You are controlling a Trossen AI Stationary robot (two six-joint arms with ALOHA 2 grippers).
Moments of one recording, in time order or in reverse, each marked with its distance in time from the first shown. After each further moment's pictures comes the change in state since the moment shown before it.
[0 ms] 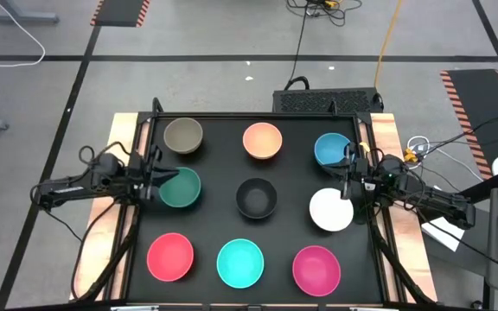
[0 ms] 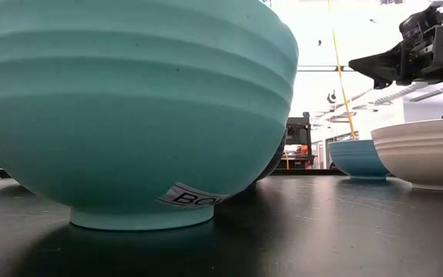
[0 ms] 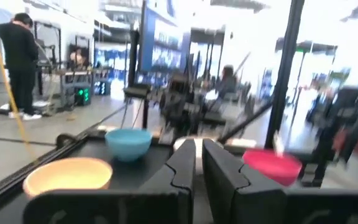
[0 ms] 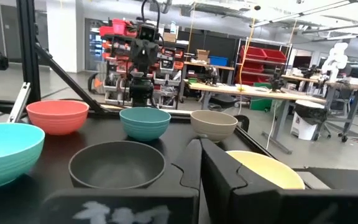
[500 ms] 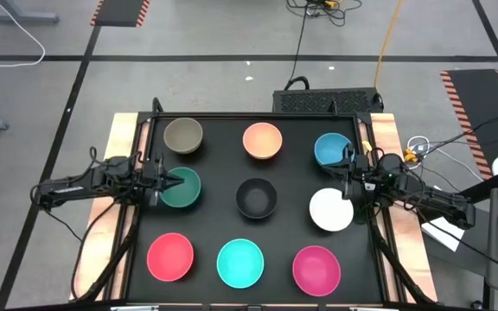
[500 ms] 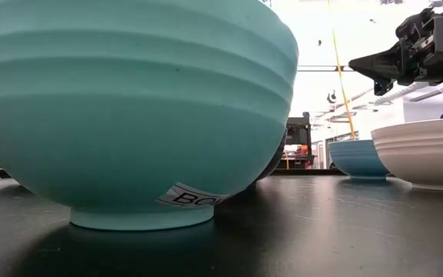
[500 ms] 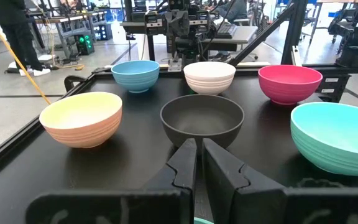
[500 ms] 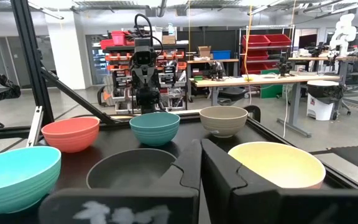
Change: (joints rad) left arm 0.000 0.000 0.001 -0.323 -0.003 0.191; right arm 0.000 0.000 0.000 -0.001 -0.002 0.163
